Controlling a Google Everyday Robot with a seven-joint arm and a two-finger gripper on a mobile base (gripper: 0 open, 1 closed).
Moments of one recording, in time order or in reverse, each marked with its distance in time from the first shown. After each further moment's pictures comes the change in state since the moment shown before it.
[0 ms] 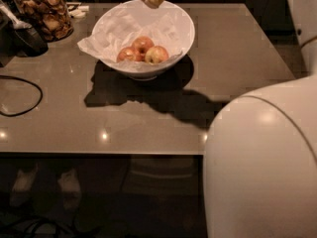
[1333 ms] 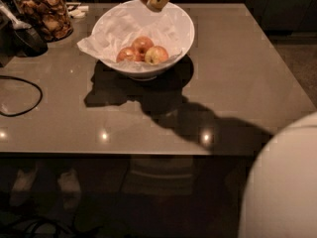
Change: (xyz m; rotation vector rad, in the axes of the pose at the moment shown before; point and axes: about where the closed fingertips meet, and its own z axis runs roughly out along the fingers) arm 0.001 0.032 -0.024 0.018 0.043 0.027
